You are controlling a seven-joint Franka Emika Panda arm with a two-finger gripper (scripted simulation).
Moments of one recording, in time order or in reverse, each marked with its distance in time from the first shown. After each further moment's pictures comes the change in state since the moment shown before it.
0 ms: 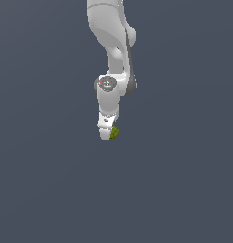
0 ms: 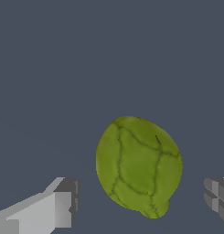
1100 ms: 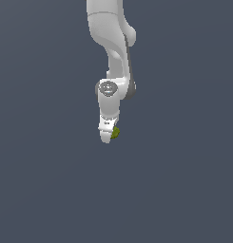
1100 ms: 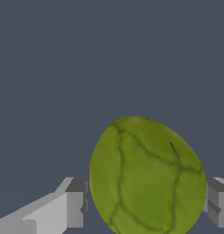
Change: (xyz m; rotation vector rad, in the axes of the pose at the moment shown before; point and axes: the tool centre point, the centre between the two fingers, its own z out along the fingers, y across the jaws) arm 0.002 0.001 0.021 -0.002 -0.001 0.001
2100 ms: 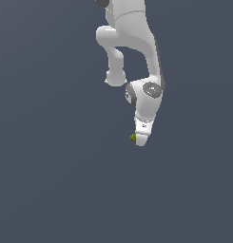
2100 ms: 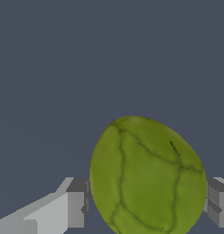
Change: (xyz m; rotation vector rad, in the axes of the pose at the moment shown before) arm 0.158 -0.012 -0.010 0.003 0.001 -0.004
